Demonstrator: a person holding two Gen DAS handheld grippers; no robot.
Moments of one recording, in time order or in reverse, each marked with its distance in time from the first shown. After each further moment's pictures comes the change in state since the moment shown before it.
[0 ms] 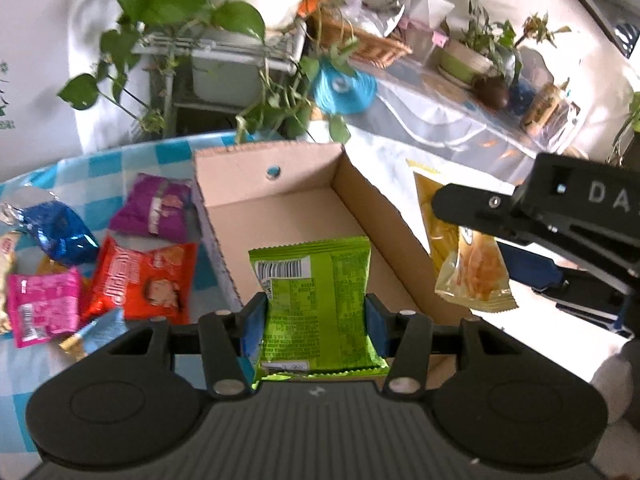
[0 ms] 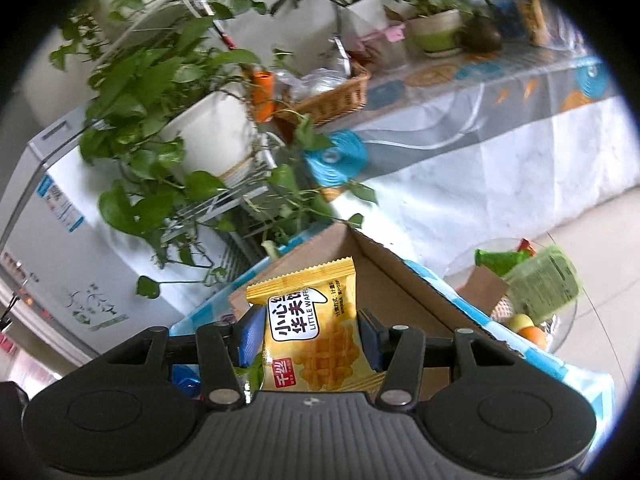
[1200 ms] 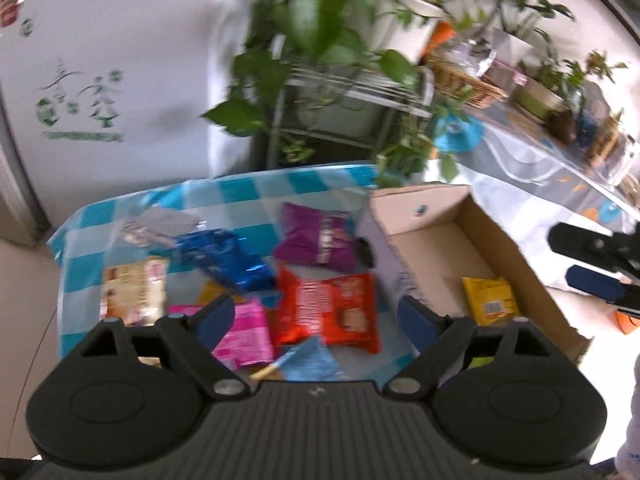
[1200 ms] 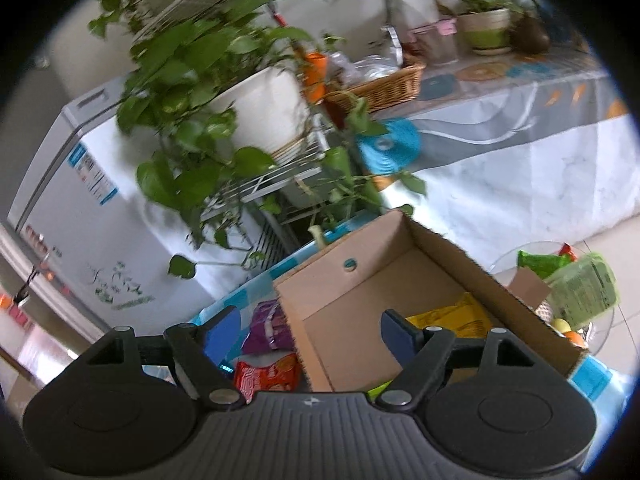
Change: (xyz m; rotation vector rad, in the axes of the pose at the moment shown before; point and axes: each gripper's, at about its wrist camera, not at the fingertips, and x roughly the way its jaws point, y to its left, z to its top) left arm -0.057 0.133 0.010 -0.044 -0.062 0.167; right arm 0.015 0.040 -0.011 -0.096 0.027 0.098
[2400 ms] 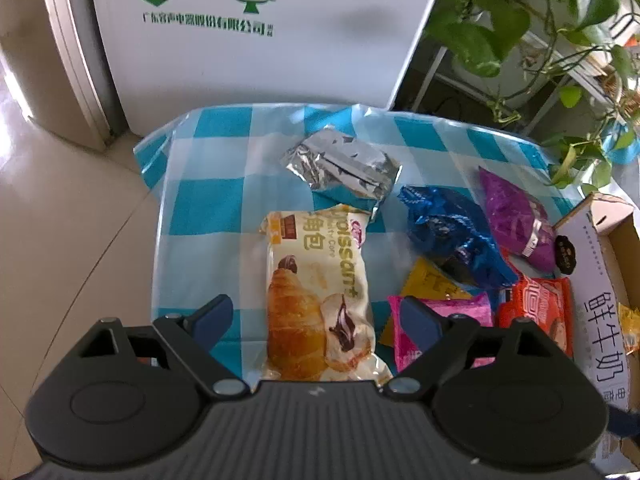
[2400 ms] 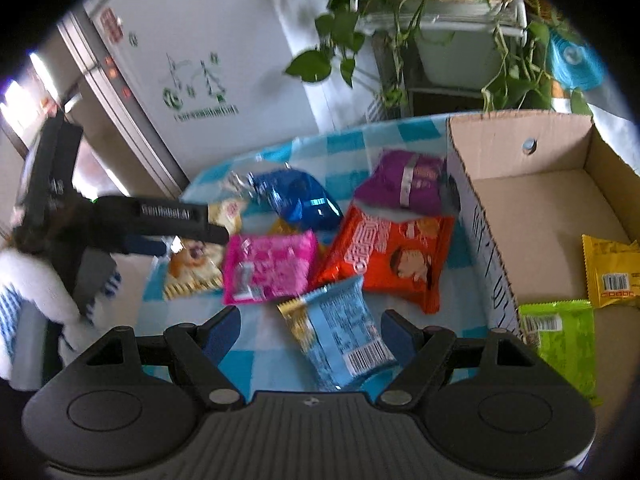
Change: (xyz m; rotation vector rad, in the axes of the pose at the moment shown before) left arm 0.082 0.143 -0.005 -0.217 0.200 0.178; right arm 0.080 0.097 -0.092 -0.384 0.375 0.115
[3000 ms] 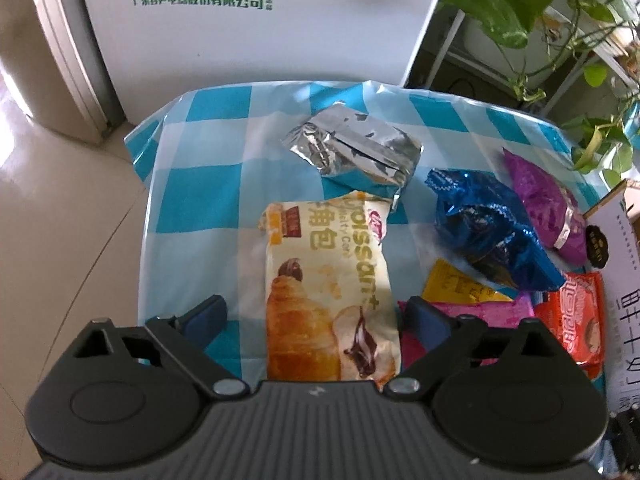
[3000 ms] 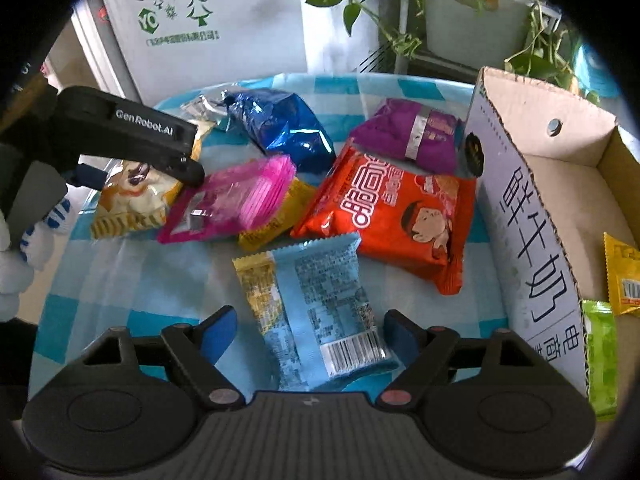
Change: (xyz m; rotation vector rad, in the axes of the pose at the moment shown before) left arm 0.033 -0.001 0.002 0.033 0.037 0.034; right arm 0.059 0.019 -0.018 -0.123 0.097 -0.167
